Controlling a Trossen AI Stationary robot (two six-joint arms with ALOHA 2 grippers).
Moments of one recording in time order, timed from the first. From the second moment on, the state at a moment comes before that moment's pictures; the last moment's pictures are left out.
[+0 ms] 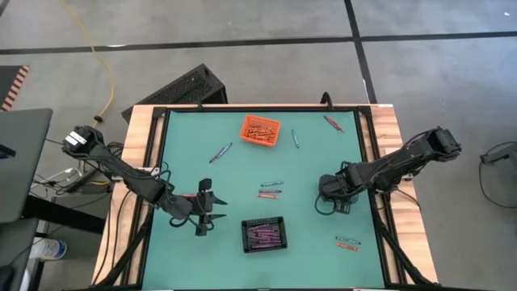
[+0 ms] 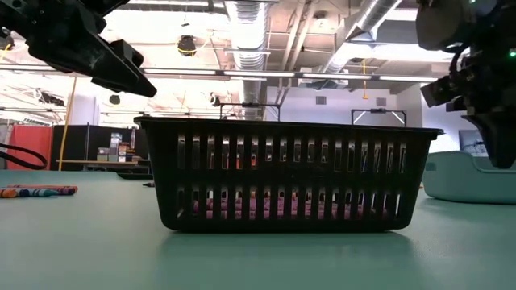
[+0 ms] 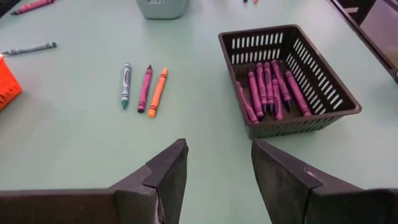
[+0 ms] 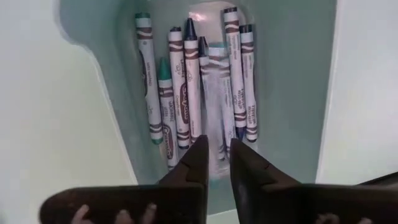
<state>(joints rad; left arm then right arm) -0.53 1.20 0.50 0.19 -0.47 -0.23 0.29 1.30 0.75 -1.13 0.13 0.56</state>
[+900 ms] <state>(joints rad) -0.48 1.17 0.60 -0.41 -0.31 -0.55 0.41 1.30 0.98 -0.94 0.11 0.70</state>
